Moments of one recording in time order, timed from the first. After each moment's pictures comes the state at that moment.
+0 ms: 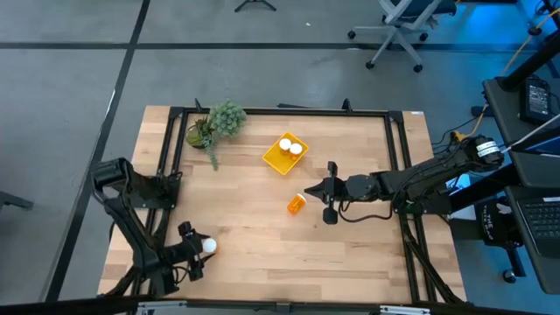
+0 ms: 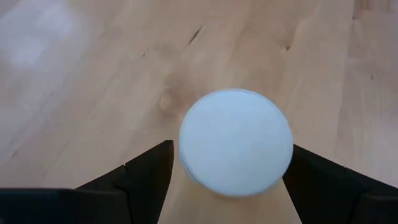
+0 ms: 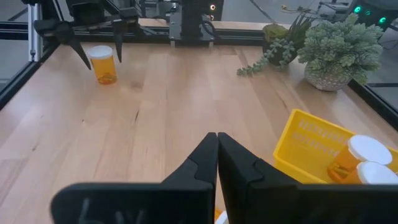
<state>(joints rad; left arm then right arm) -1.20 1.72 0.84 -0.72 -0.84 -1.59 0.25 1.28 0.60 0.32 0.34 0.07</state>
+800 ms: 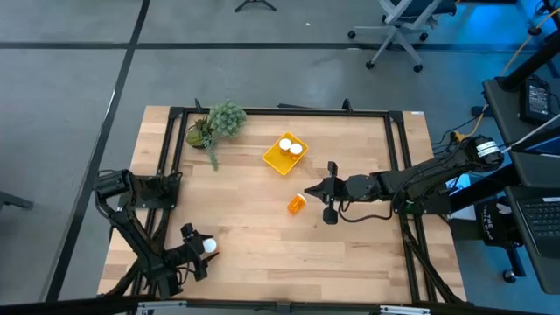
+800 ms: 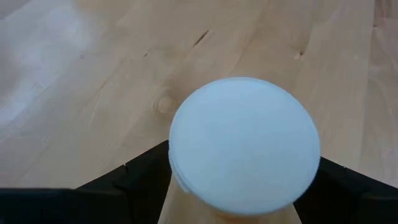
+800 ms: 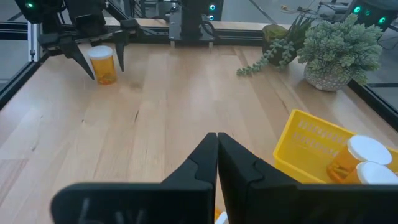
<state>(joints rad) -1.20 1.84 0.84 -0.67 -0.92 -1.69 0.25 1.28 0.60 0.32 0.34 0.07</state>
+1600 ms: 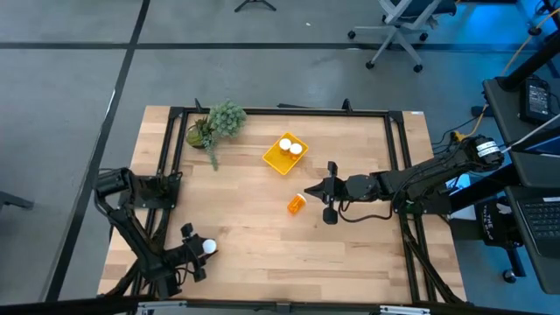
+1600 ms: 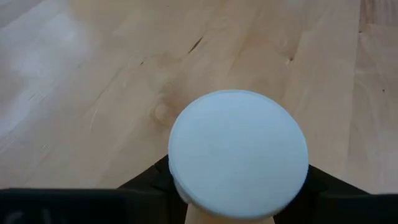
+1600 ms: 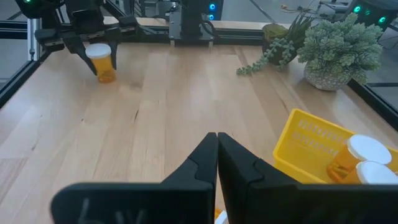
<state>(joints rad) -1.20 1.82 0.84 -0.67 -0.93 -1.65 0.25 1.28 0.60 0.32 0.34 0.07</state>
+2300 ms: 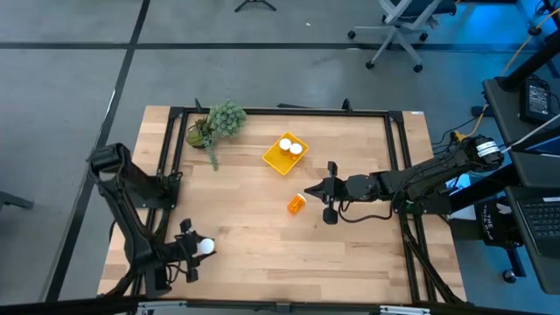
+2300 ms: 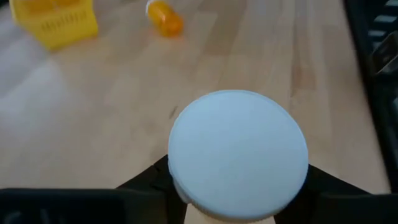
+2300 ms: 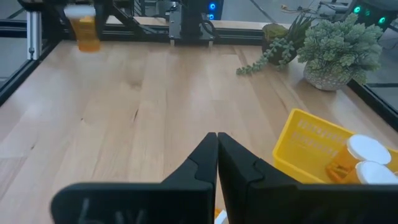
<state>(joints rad) -1.20 1.56 0.84 -0.67 -1.02 -1.41 0.25 1.28 0.60 0.32 0.34 0.06</state>
